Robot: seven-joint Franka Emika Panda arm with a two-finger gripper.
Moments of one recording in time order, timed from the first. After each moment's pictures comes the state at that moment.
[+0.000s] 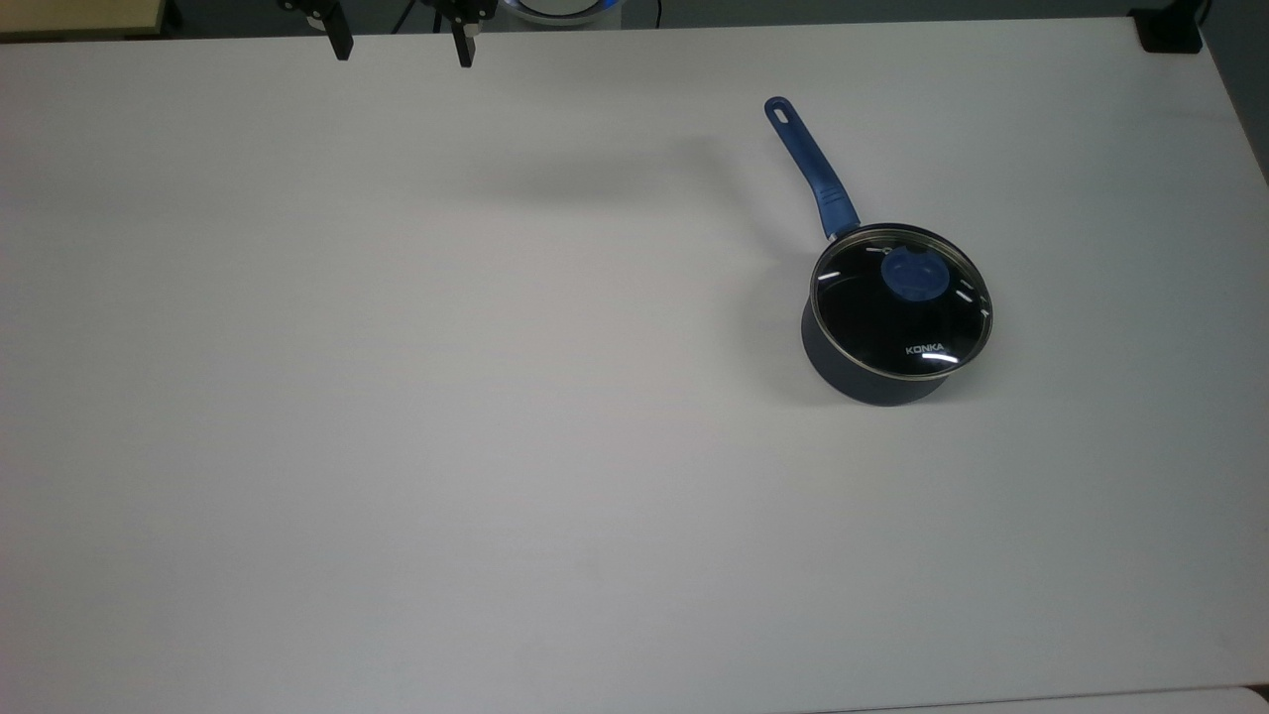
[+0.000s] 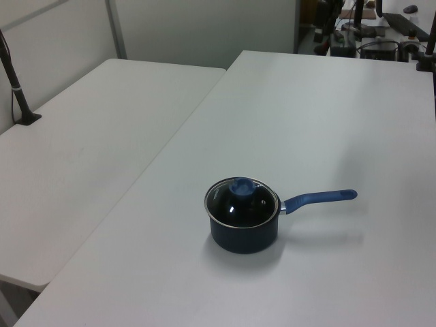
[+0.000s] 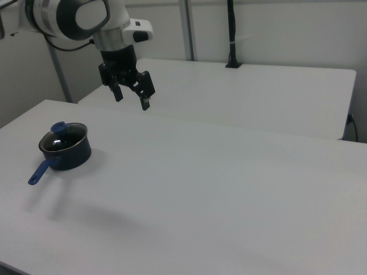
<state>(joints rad) 0.04 -0.01 -0.16 -1.62 0.05 1.72 -0.04</state>
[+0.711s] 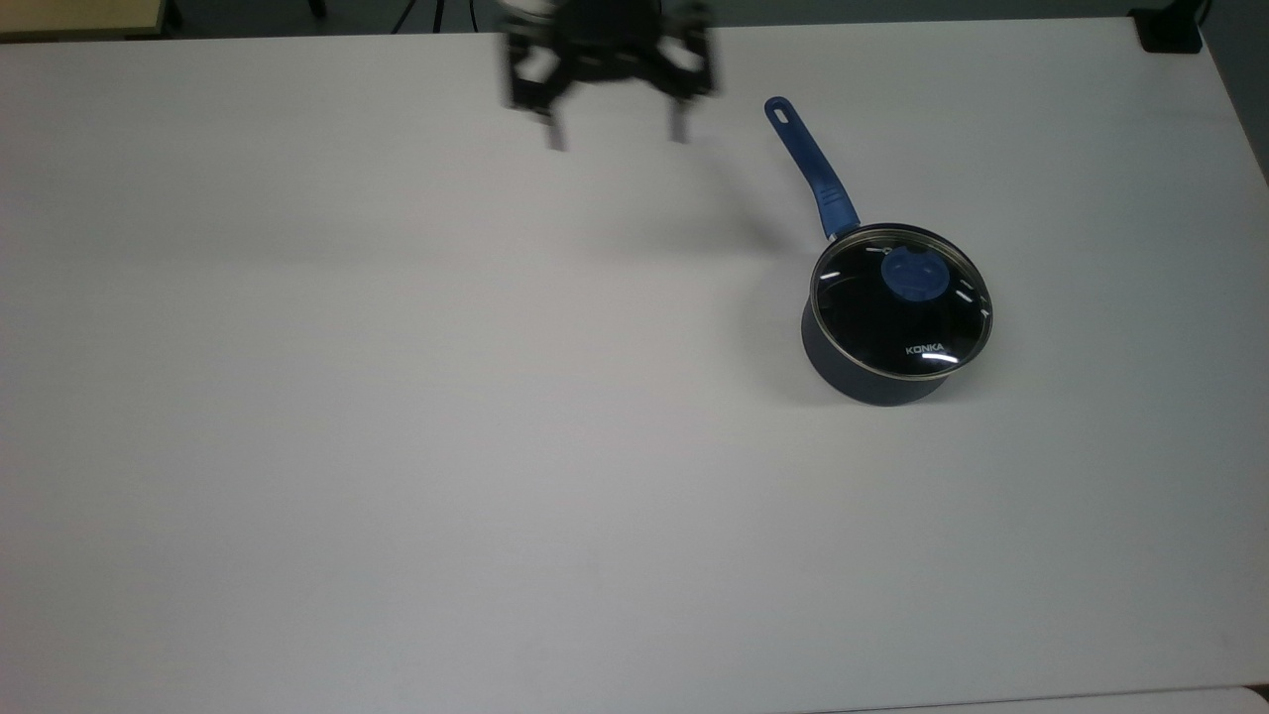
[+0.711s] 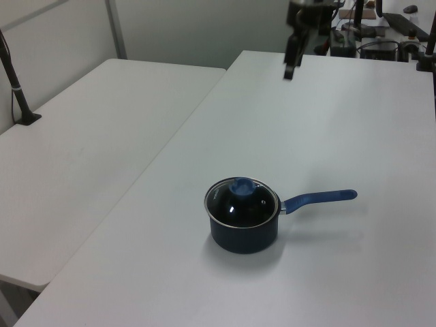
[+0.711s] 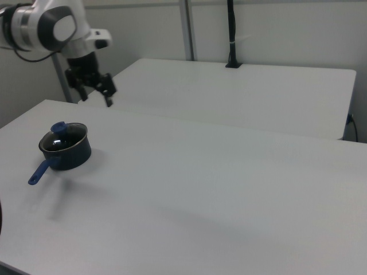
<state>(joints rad) 0.23 0.09 -0.06 -1.62 0.04 1.86 0.11</state>
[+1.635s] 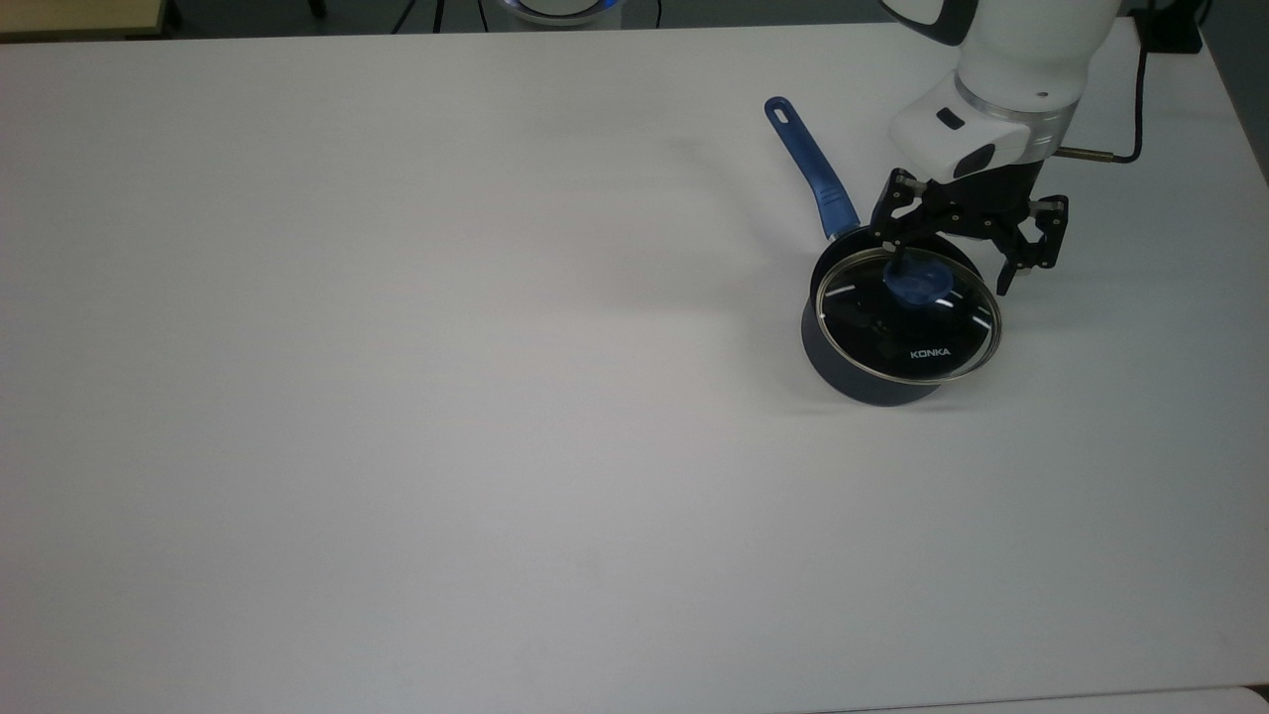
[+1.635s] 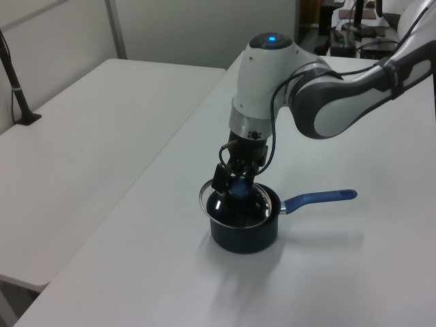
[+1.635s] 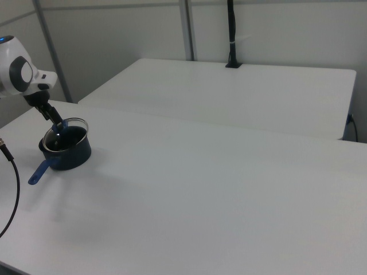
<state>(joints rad) 0.63 0.51 -0.06 -1.42 -0.07 2.16 0.89</state>
